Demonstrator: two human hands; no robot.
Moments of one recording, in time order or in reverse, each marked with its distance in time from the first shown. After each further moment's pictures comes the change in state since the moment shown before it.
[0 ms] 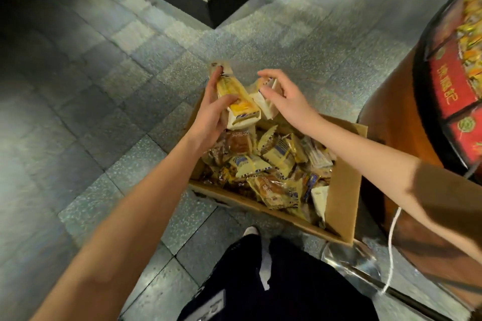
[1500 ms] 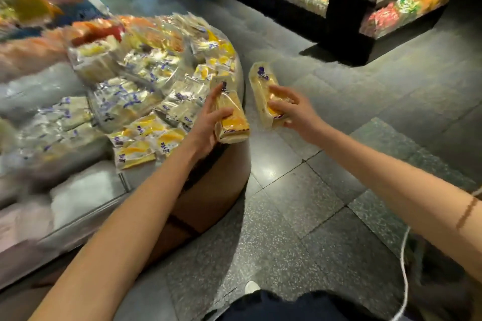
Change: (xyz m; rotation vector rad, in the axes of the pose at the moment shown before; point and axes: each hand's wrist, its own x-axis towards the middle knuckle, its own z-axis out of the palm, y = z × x) left_hand -0.882 -0.166 0.053 -0.212 1.727 0.616; right_hand -0.598 -0.220 0.410 0.157 -1.753 -0.163
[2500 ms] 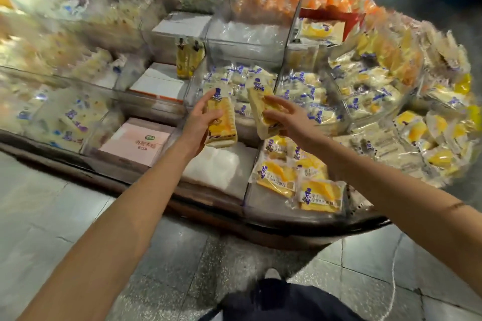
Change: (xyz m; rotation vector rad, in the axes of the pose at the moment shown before) left_hand -0.083 0.071 -0.418 -0.113 0.981 0.110; right_hand 0.222 0.000 0.473 -0.114 -0.878 0.085
